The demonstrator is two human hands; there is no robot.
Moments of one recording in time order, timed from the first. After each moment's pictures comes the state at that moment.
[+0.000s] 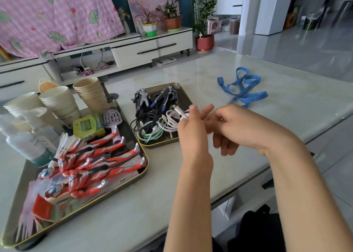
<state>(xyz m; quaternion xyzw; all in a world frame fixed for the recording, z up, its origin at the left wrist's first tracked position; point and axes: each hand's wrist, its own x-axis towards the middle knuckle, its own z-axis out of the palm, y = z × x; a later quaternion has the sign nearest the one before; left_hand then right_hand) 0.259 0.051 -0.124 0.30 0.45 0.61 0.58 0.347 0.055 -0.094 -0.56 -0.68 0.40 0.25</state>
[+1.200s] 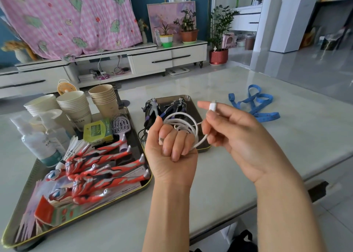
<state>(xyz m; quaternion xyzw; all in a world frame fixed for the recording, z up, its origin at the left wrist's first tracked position) 0.217 0.044 -0.118 0.08 0.06 0.75 0.66 0.330 0.053 -0.088 -0.34 -0.56 0.56 0.51</state>
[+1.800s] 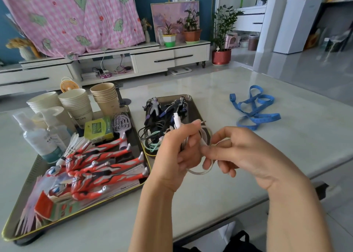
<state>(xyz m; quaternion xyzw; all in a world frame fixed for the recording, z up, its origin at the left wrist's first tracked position) 0.207 0.042 -0.120 0.46 0.33 0.56 0.60 0.343 0.046 -0.090 -0.47 -0.61 0.54 0.34</state>
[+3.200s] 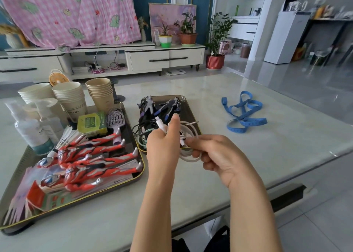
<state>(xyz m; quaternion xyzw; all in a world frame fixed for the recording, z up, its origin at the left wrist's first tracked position) 0.219 0.039 -0.112 0.34 0.62 0.60 0.36 0.319 0.051 -0.108 -0.52 -0.52 0.58 0.36</state>
